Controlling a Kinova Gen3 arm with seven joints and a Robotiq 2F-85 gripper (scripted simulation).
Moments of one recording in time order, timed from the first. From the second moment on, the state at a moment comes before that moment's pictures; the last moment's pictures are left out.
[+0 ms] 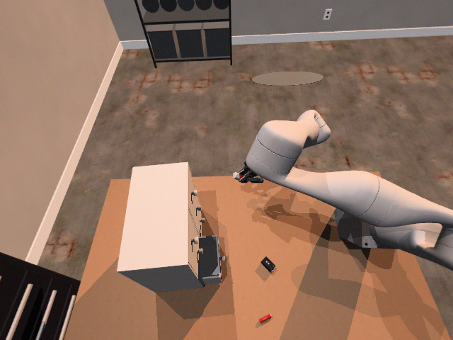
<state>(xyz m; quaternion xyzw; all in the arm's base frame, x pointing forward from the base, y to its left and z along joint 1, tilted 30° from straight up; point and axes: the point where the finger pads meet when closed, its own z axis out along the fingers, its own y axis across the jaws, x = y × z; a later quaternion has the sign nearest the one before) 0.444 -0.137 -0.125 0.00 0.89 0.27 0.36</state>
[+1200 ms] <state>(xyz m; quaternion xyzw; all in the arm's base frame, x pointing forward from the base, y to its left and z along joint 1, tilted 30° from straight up) 0.435 -0.139 -0.130 0.06 0.79 0.26 0.55</state>
